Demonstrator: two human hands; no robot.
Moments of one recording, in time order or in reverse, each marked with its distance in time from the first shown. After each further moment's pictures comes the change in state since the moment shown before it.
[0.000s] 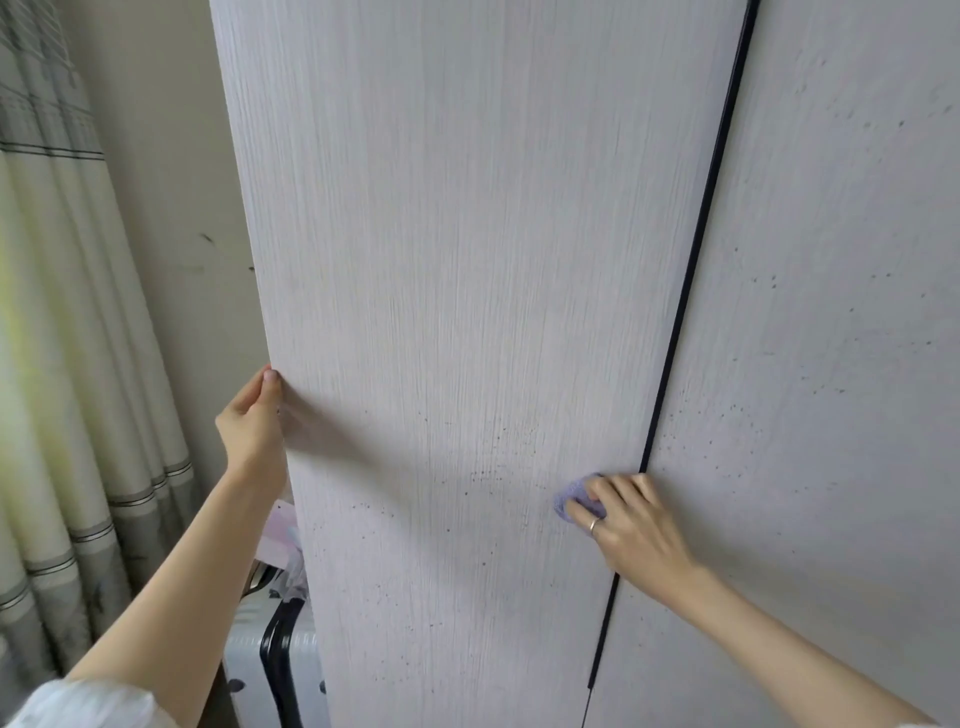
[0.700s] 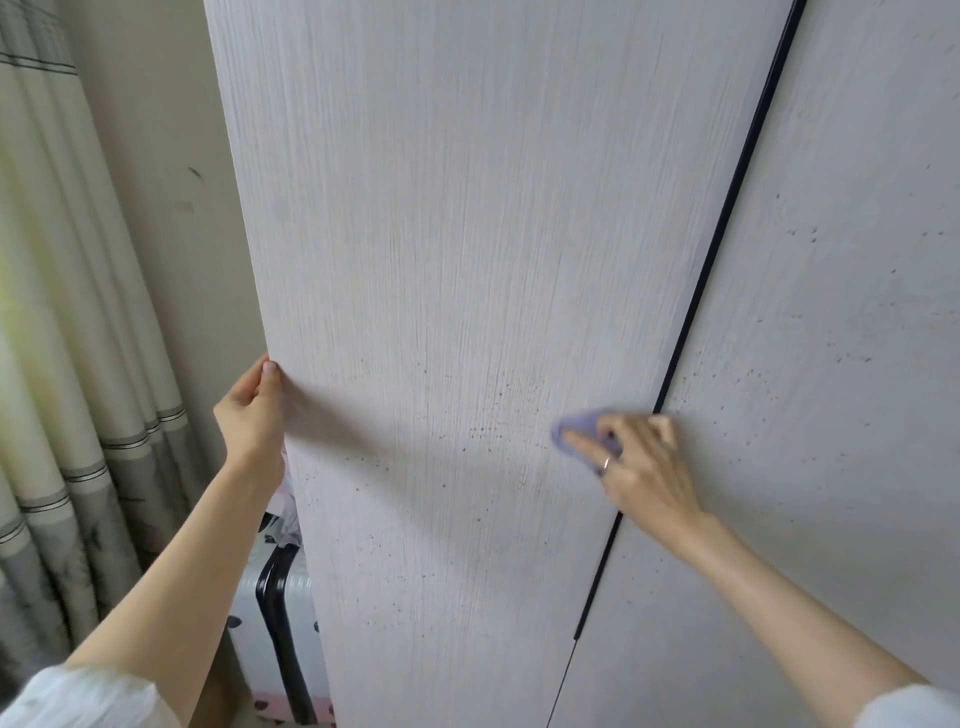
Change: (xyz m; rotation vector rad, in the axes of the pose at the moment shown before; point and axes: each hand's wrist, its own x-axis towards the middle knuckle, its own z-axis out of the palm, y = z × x) left_hand -0.009 -0.043 -0.018 0.055 0.017 -0.014; right_hand 0.017 0.014 0.000 0.158 0.139 0.069
